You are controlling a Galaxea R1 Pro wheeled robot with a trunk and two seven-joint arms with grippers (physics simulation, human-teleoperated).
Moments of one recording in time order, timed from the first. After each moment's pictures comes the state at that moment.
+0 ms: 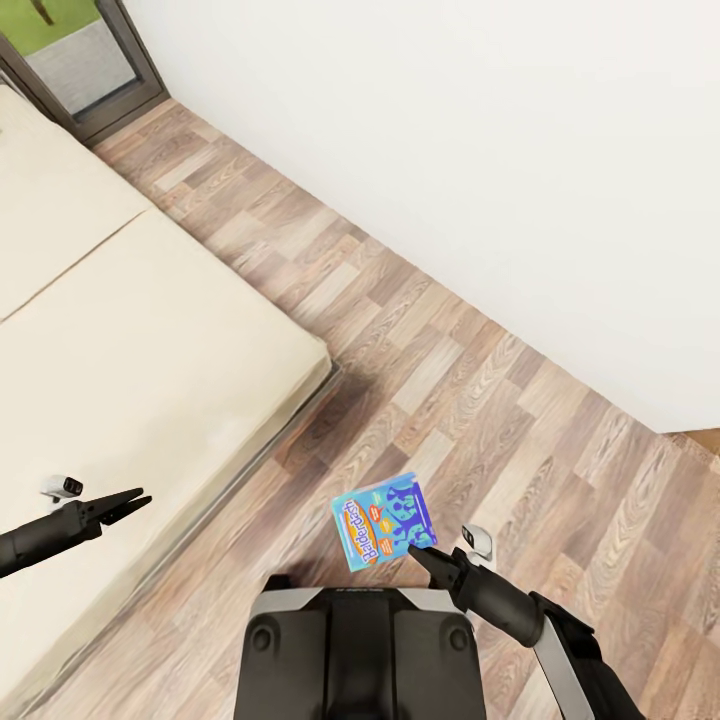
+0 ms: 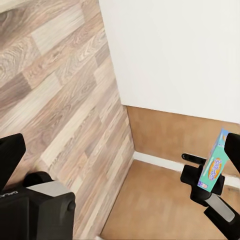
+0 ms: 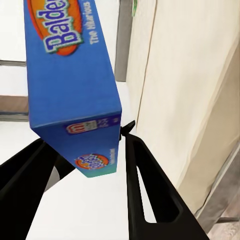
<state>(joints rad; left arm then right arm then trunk) -0.55 0.53 0.38 -0.80 0.29 0.74 -1.53 -0.25 -0.01 -0.09 -1.18 -0.52 0.43 1.29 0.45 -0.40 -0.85</state>
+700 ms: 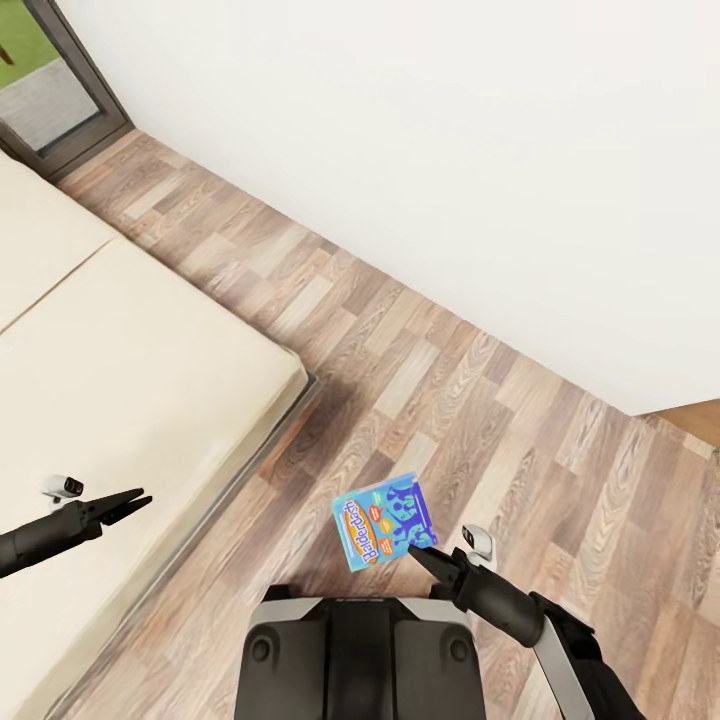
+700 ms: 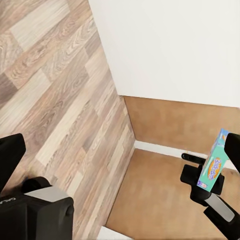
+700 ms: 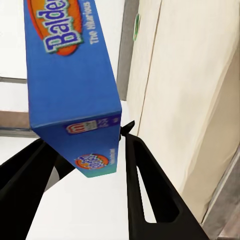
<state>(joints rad) -0.55 0.52 0.38 -0.80 0.29 0.74 -1.53 -0.25 -0.01 -0.09 -1.18 -0.52 0.43 1.29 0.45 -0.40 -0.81</state>
